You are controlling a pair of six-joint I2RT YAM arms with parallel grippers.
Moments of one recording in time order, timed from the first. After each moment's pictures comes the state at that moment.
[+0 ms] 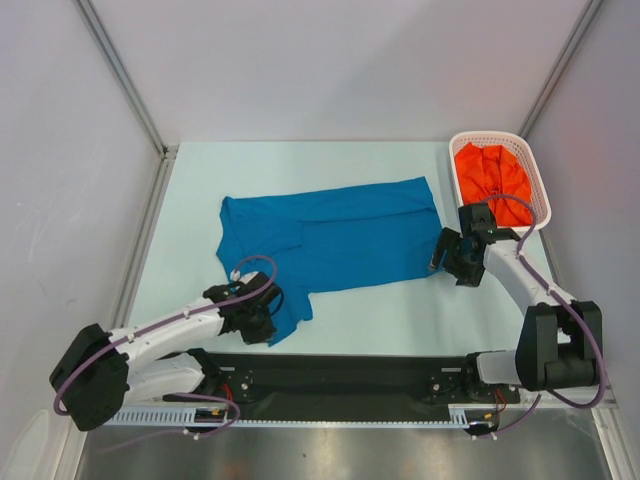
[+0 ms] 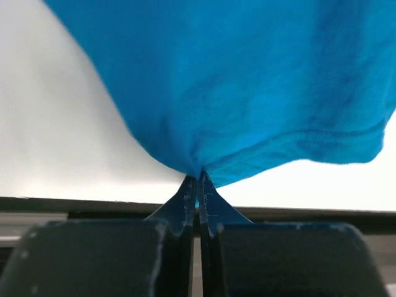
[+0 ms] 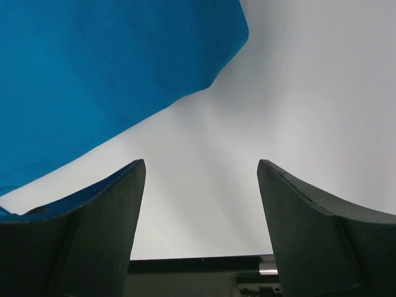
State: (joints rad) left arm -0.79 1.10 0.50 -0.72 -0.10 -1.05; right arm 0.08 1.31 0.86 -0.70 -0.02 0.49
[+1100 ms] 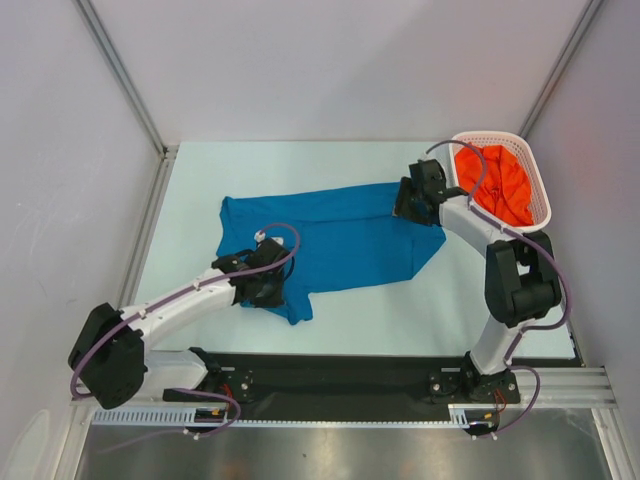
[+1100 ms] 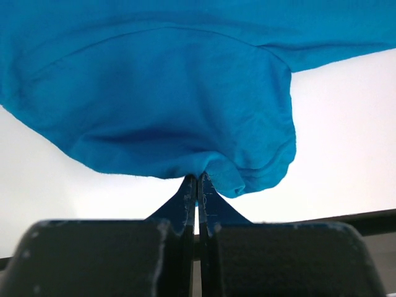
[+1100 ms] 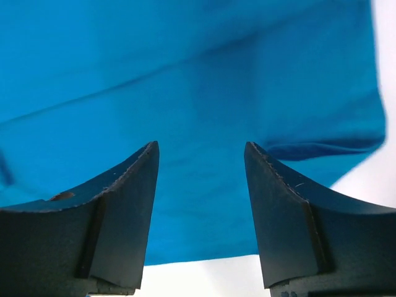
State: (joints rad) left arm -0.71 1.24 0.77 -0.71 -0.15 -0.63; right arm 0.27 1.76 1.24 -0.37 0.12 0.51
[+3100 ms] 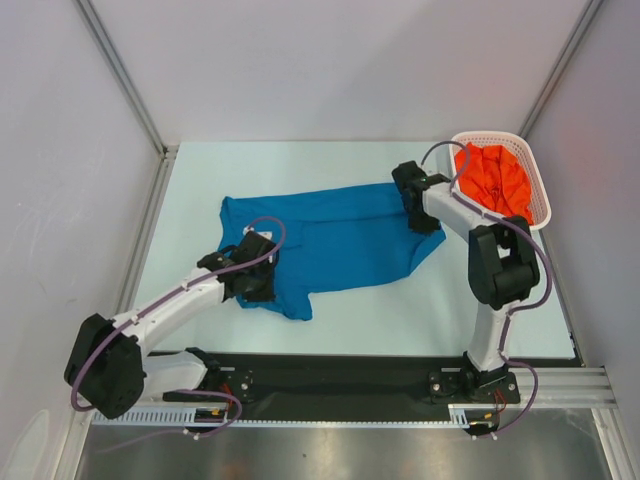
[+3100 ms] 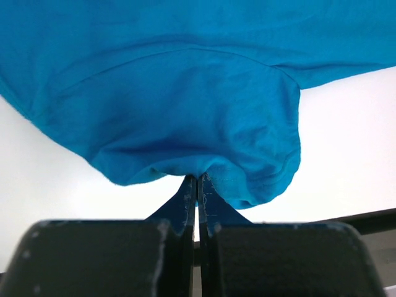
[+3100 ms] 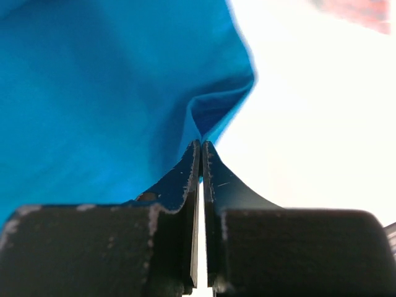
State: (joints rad) left arm -0.58 1.21 0.74 -0.67 -0.07 -0.55; right arm 0.35 1.93 1.46 -0.81 0.52 0.51
